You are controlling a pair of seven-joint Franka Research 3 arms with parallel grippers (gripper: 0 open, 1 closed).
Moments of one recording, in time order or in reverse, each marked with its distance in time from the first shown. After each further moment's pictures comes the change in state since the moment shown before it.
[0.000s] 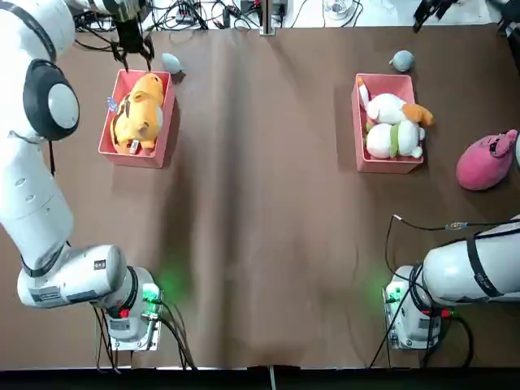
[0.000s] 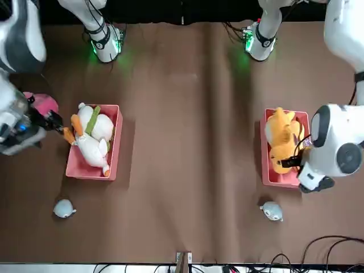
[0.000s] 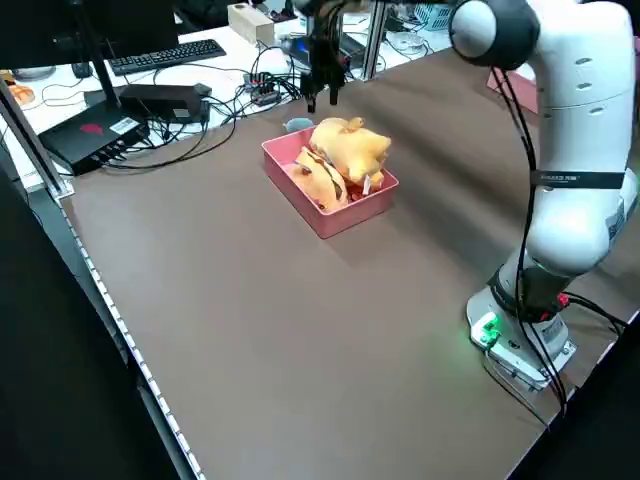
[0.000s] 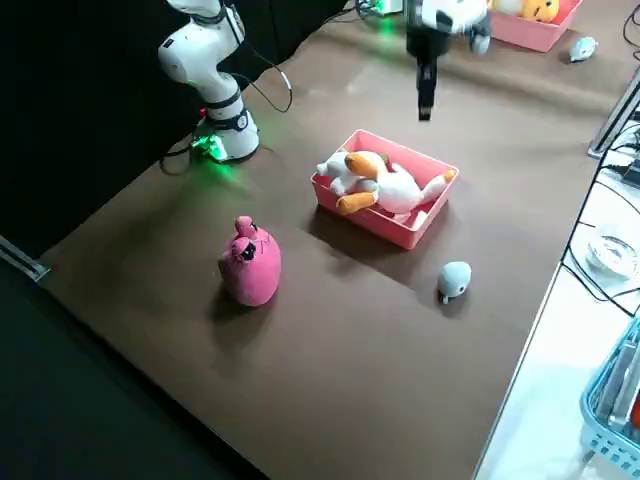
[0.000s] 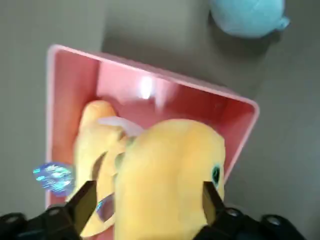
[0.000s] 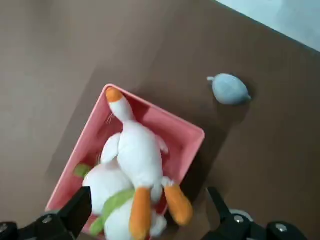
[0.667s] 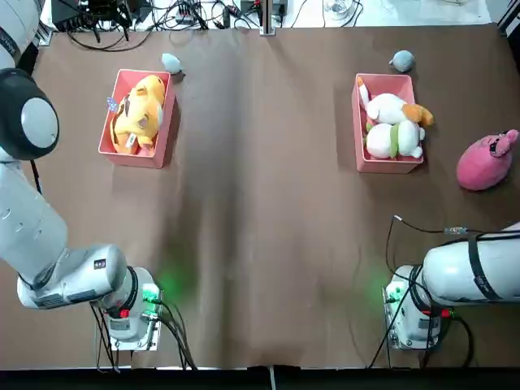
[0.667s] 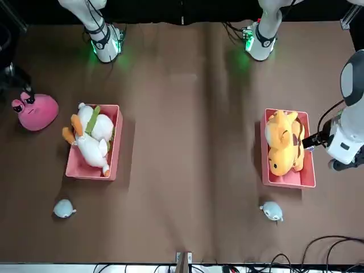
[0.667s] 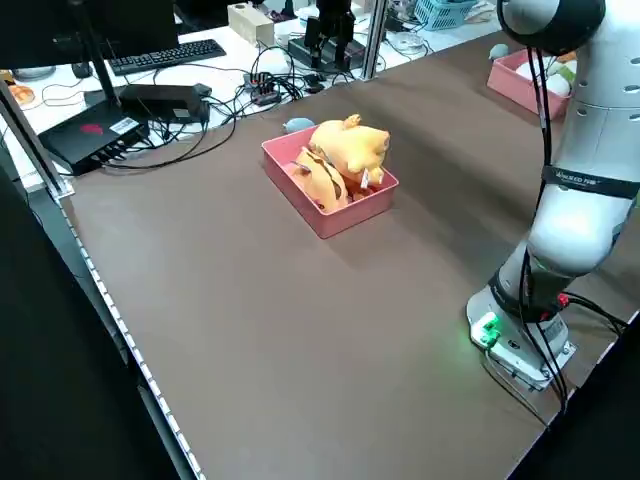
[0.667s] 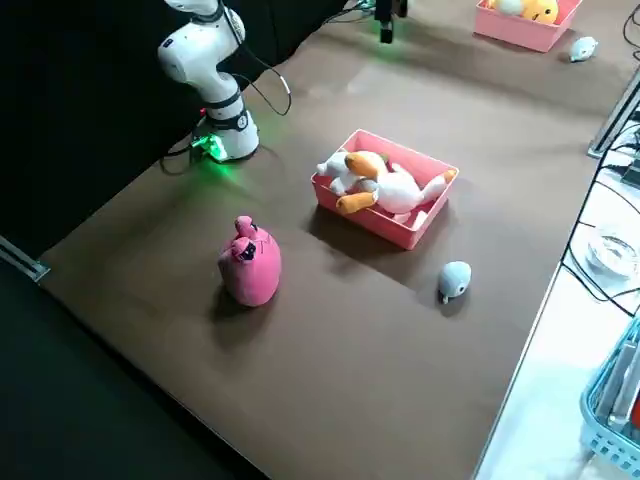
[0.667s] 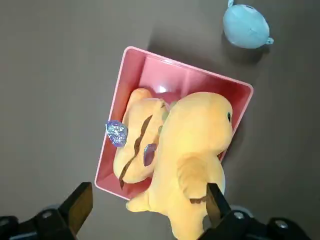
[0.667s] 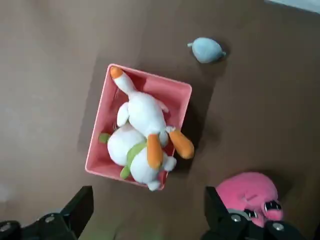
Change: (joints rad) left arm 0.020 -0.232 -0.001 -0.004 0.000 -0.140 0.002; right arm -0.020 -0.079 -0.012 0.269 -0.010 -0.415 0.171
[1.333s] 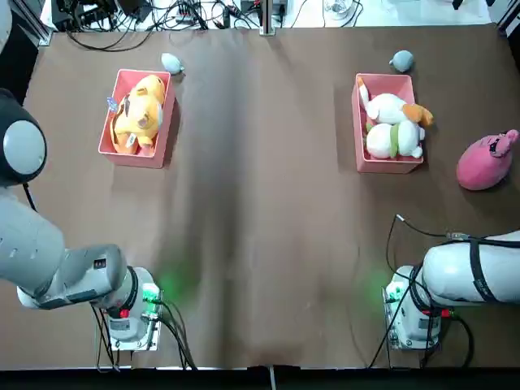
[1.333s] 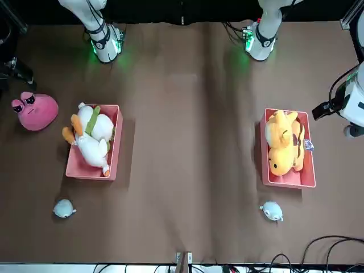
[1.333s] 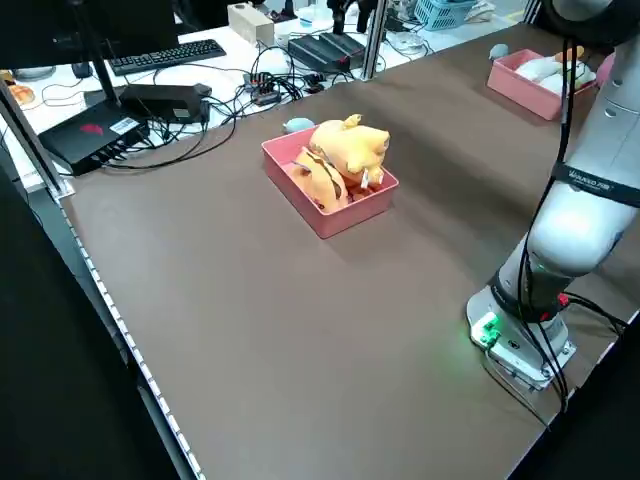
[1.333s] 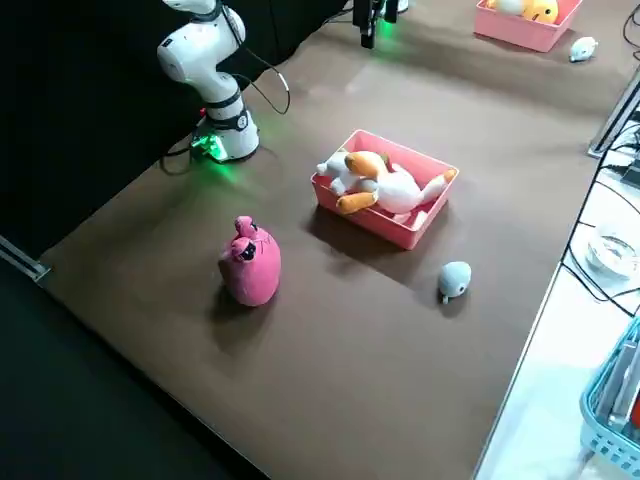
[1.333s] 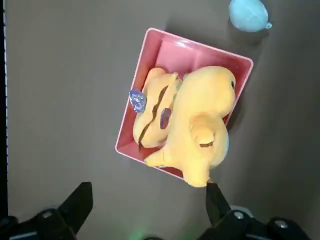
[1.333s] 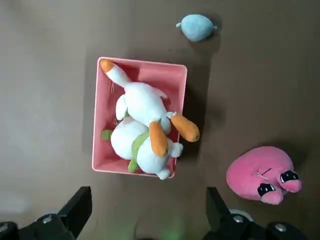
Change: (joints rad) left arm 0.003 -0.168 -0.020 -0.007 -0.001 -0.154 -0.005; right arm -0.025 -0.063 0.012 -0.103 0.006 0.006 0.145
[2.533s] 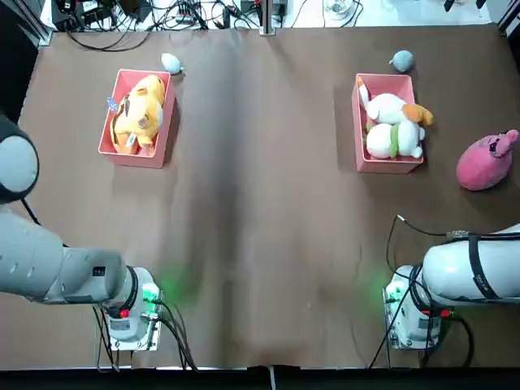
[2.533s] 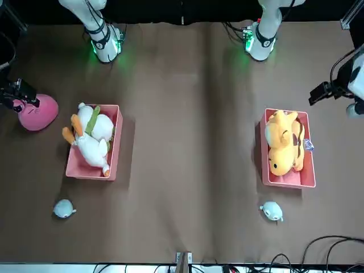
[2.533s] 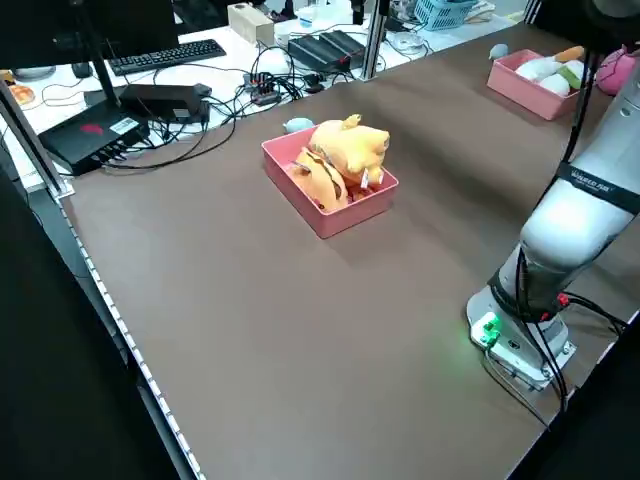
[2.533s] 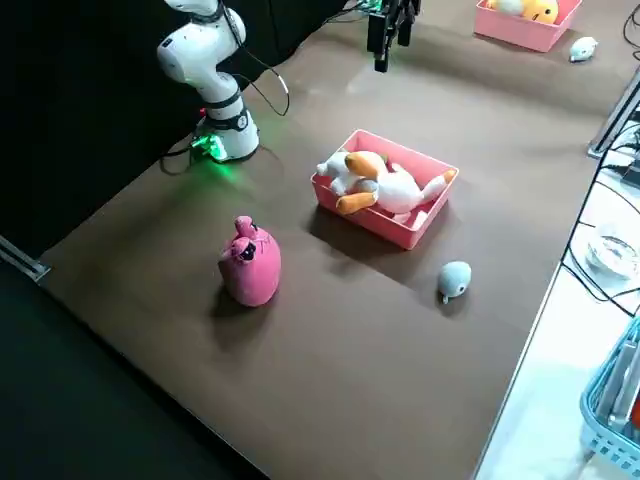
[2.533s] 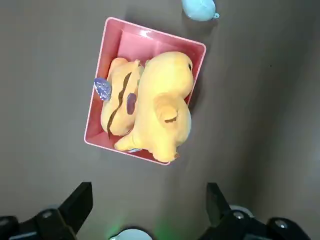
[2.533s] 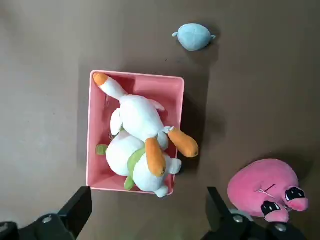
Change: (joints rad) left arm -0.146 -0.113 0.191 -0.061 -0.196 0.004 0.093; right arm -0.008 0.065 0.001 -0.008 -0.002 0.089 0.010
